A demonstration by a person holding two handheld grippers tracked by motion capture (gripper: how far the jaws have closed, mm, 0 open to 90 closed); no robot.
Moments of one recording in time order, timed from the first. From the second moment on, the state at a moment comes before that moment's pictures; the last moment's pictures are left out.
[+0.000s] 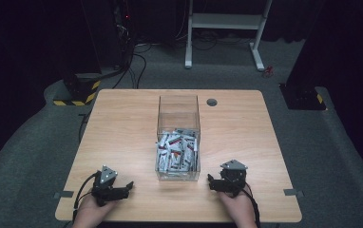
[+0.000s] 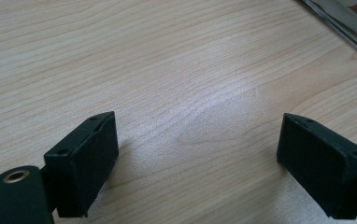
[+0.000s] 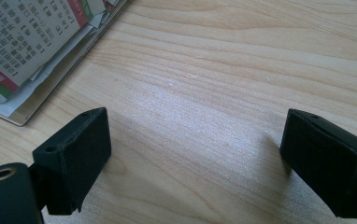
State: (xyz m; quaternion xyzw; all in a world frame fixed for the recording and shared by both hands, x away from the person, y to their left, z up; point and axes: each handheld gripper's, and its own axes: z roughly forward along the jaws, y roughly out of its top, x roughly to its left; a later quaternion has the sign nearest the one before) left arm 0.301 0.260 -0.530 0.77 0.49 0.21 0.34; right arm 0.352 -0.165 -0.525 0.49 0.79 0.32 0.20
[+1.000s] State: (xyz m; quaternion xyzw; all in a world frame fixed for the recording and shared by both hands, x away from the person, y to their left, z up) left arm 0.301 0.261 -0.530 0.77 0.49 0.22 0.34; right arm 0.352 -0.171 -0.517 0.47 0.79 0.33 0.21
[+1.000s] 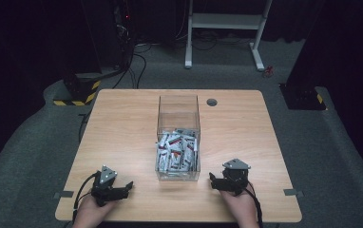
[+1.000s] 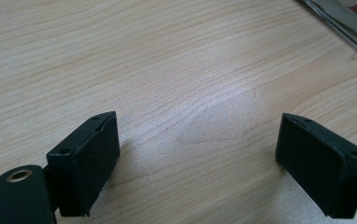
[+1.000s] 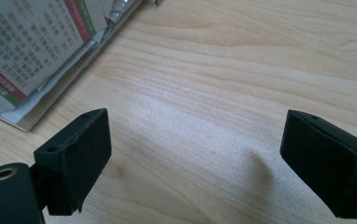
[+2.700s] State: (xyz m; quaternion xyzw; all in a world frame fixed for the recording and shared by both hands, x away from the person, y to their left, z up) left arm 0.301 0.262 -0.529 0.77 0.49 0.22 0.34; right arm 0.341 -0.167 -0.492 0.43 0.78 0.40 0.23
